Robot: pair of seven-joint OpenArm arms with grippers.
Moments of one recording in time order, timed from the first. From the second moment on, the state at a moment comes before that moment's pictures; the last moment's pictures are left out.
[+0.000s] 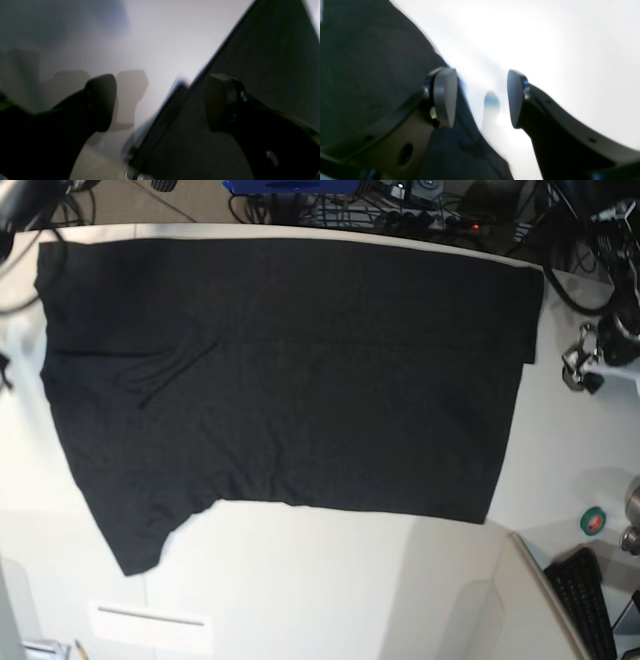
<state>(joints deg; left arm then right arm) 9.4 -18.8 -39.8 83.2 -33.6 -8.0 53.9 -1.7 9.9 46.8 83.2 16.4 19.6 -49.4</state>
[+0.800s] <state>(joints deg) 5.8 -18.4 -33.7 82.9 -34.0 -8.3 54.3 19.8 21.3 16.2 27.8 17.3 19.5 -19.4</state>
